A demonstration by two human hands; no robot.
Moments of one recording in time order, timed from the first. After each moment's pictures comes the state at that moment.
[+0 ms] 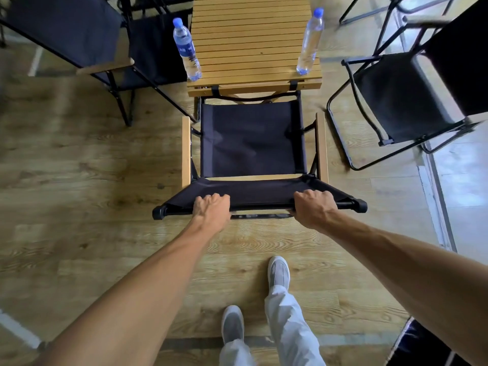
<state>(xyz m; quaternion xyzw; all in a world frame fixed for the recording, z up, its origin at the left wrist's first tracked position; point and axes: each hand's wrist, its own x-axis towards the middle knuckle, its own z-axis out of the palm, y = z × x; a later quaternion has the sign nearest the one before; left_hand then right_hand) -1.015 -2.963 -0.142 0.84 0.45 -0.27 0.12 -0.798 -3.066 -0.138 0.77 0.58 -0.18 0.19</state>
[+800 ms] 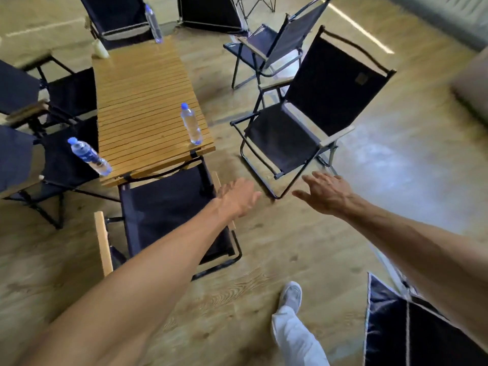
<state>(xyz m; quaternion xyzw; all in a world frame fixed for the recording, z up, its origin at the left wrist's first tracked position) -0.674 -3.061 0.044 0.93 0.28 -0.17 0.18 -0.509 -3.219 0.018 0.88 0.43 -0.15 0.08</state>
